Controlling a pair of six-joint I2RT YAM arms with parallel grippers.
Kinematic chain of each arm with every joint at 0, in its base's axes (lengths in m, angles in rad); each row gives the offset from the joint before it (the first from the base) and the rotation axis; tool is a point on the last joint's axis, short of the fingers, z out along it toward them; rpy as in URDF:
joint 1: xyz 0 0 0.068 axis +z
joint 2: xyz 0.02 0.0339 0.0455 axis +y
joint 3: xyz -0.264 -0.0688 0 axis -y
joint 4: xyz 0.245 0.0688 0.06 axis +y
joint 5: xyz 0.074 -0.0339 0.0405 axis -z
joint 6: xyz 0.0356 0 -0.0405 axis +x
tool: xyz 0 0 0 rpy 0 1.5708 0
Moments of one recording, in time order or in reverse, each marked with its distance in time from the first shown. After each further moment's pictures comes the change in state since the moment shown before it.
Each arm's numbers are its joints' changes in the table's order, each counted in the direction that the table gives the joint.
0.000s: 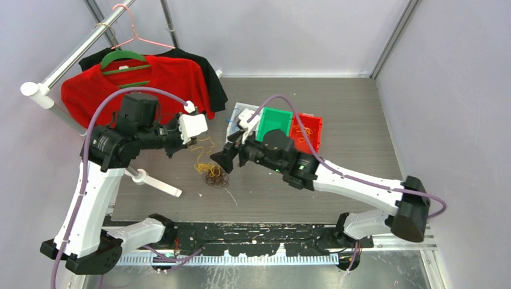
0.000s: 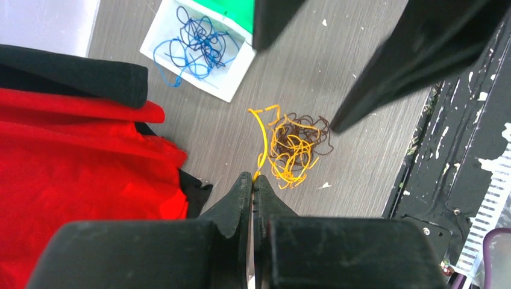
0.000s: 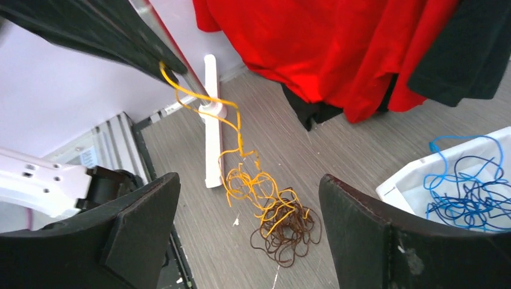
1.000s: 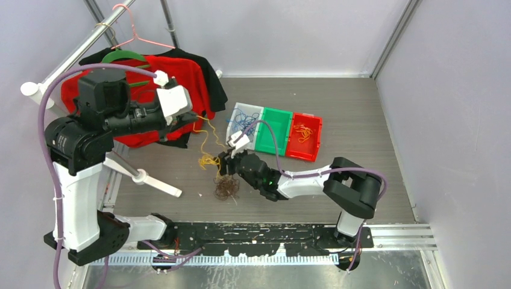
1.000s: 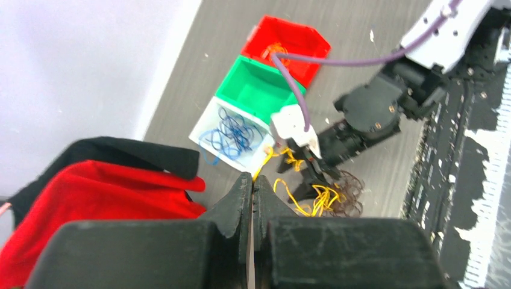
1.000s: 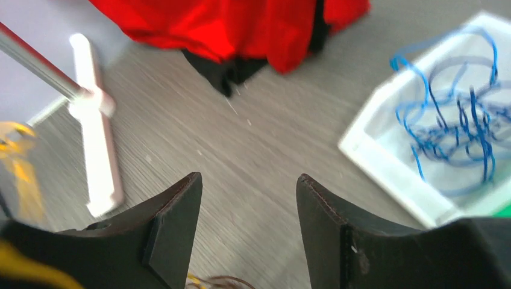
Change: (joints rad) left arm -0.053 0.184 0.563 0.127 0.106 -0.138; right arm 0.062 0.444 -0.172 -0.575 0.370 0.005
